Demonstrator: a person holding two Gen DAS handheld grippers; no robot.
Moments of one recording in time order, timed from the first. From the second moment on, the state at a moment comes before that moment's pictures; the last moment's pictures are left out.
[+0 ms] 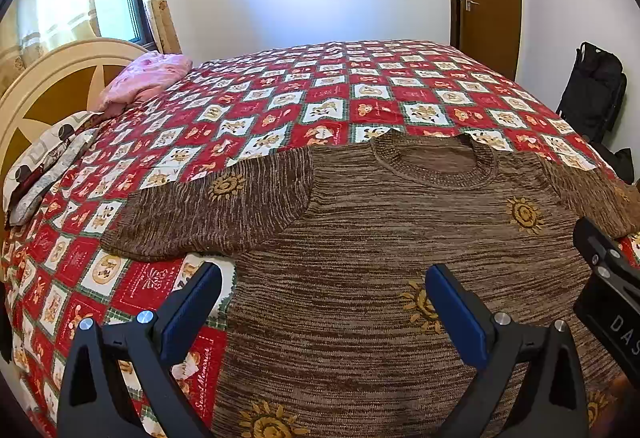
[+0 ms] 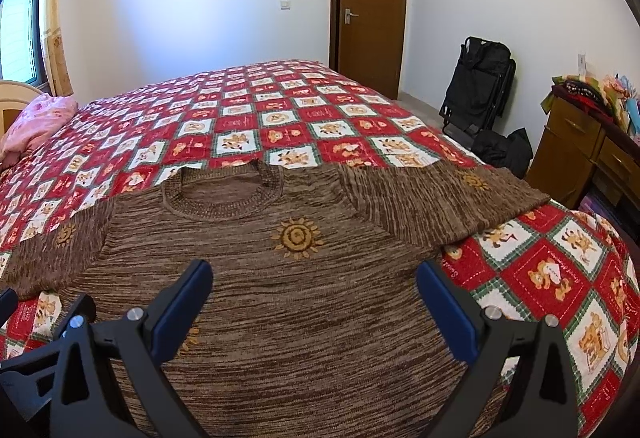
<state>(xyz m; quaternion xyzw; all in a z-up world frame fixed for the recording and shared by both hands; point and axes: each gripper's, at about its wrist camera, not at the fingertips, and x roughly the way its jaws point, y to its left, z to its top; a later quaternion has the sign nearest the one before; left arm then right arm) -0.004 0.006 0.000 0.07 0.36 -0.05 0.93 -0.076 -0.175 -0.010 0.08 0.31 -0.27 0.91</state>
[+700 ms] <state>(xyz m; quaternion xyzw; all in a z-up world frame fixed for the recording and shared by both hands) -0.004 0.006 -0.001 0.06 0.36 -0.06 0.93 -0.077 -0.176 -0.009 0.08 0.31 -0.27 0.91</state>
